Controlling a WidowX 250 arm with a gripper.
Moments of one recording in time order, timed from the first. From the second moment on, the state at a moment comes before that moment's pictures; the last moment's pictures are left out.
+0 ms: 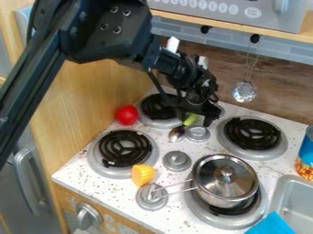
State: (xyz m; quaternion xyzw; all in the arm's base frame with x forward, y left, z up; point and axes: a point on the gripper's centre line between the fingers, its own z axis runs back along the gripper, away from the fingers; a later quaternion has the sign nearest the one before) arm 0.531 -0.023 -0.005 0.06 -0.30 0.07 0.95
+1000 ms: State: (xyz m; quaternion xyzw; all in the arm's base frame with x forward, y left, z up) arm 0.539 -0.002 -0.008 0.09 -0.27 0.07 0.96
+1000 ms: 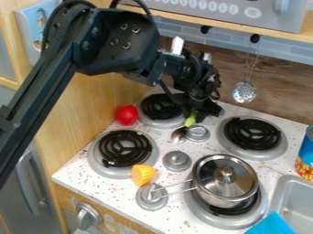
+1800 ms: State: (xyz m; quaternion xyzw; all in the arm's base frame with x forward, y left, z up) arm 0.526 0.008 0.030 0.11 -0.19 0.06 0.97
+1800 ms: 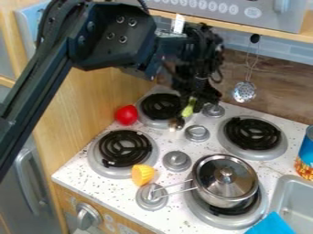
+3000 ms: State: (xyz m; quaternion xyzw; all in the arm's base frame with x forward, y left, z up) arm 0.490 -0.037 0.029 0.08 -0.16 -0.01 0.98
